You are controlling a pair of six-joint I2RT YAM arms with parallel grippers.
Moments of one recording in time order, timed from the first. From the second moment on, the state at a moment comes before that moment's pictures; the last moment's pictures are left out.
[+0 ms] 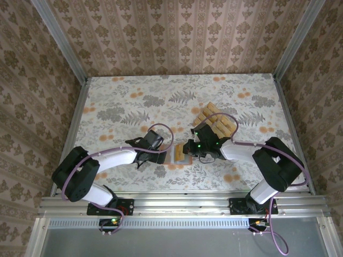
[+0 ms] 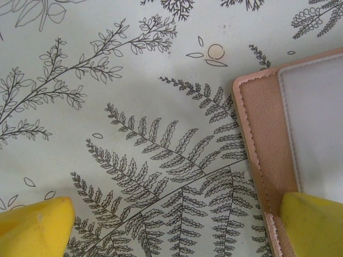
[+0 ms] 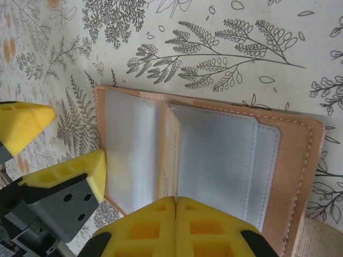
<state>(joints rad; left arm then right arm) -0.78 1.47 0.67 -0.37 -0.21 -0.37 0.65 1.59 0.71 0.02 -0.33 0.85</state>
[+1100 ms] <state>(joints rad) -0.84 1.47 0.85 -0.44 -0.20 -0.34 0.63 1.59 0.68 0.03 -0.33 0.84</state>
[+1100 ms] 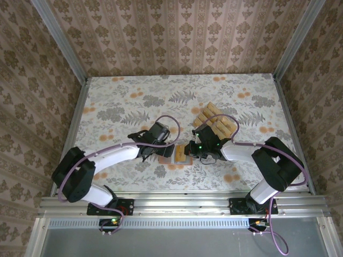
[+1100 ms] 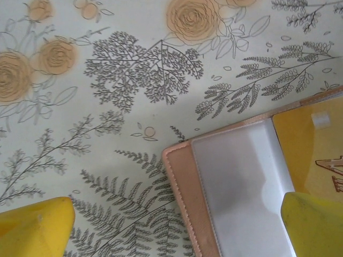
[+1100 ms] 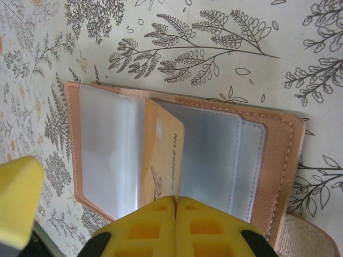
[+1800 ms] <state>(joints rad) -0.85 1.57 0.78 -0.36 -0.20 -0.37 0.63 1.59 0.68 0.04 -0.32 0.84</state>
